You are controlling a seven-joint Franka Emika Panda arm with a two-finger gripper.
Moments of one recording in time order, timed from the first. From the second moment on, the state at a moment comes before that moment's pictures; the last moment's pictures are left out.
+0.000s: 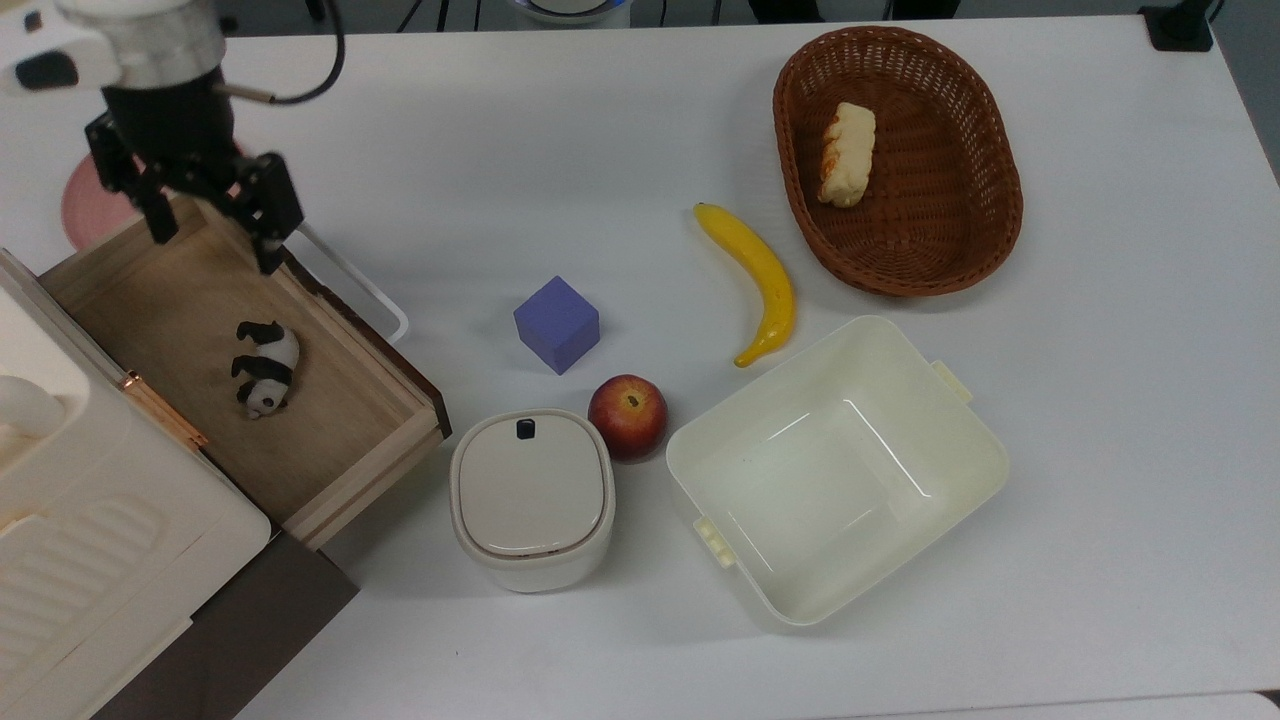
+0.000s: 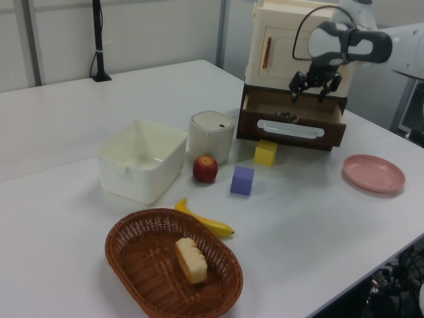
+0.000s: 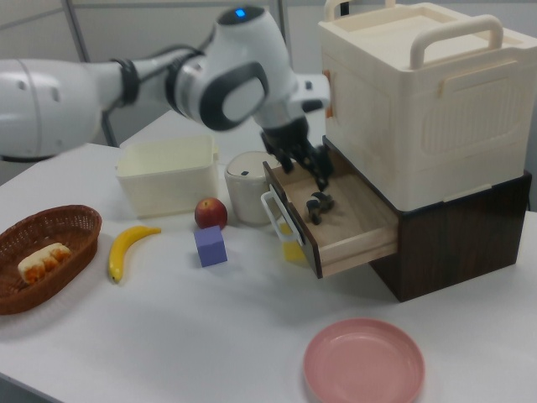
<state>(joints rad) -0.26 0.27 -0.06 -1.56 0.04 2.15 -0.03</state>
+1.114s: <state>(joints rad) 0.04 0.07 -0.02 -1.63 0.03 1.80 0.22</state>
